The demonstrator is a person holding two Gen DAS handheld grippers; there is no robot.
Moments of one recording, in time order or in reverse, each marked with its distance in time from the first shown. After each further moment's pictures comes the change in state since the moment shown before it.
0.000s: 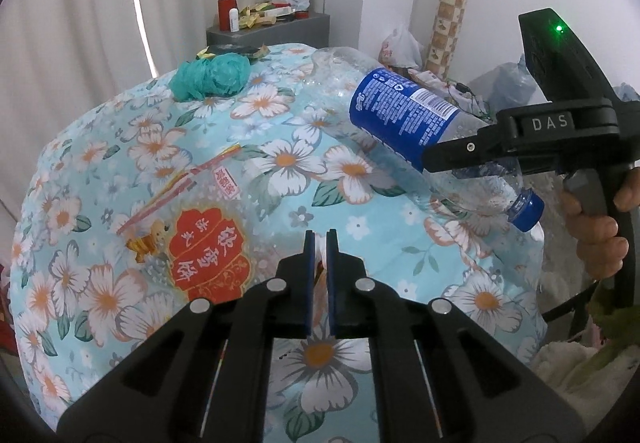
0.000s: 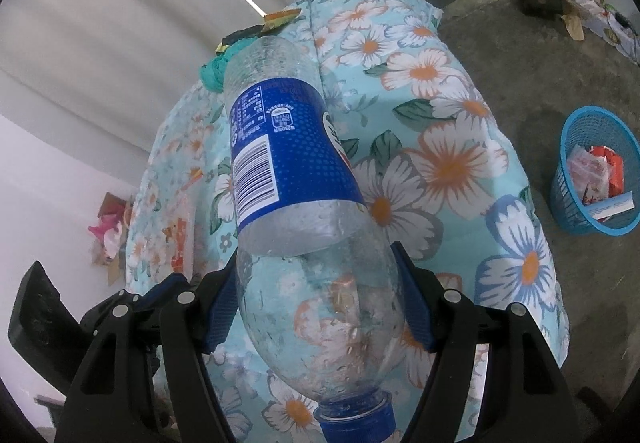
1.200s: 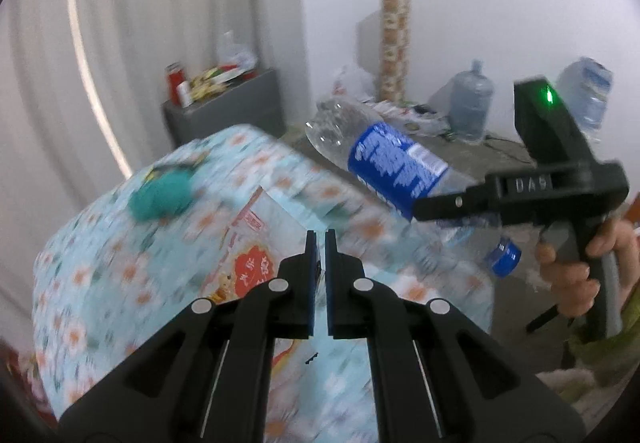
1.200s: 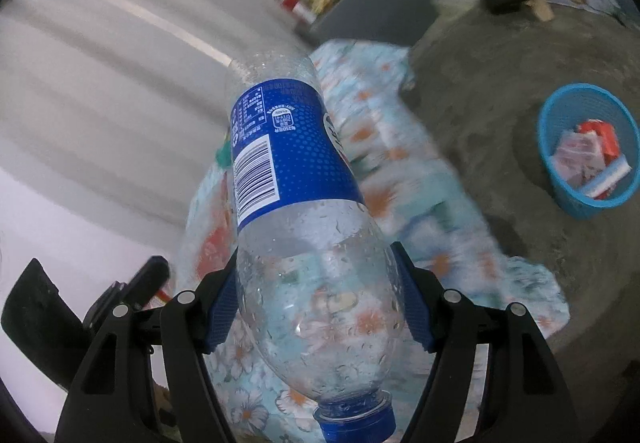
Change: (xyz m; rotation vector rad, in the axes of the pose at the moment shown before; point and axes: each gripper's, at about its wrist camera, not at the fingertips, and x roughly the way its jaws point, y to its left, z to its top) left arm -0.030 -0.072 0.083 0.219 -0.151 -0.093; right arm -0.082 -0.078 -0.012 0.203 -0.235 0.145
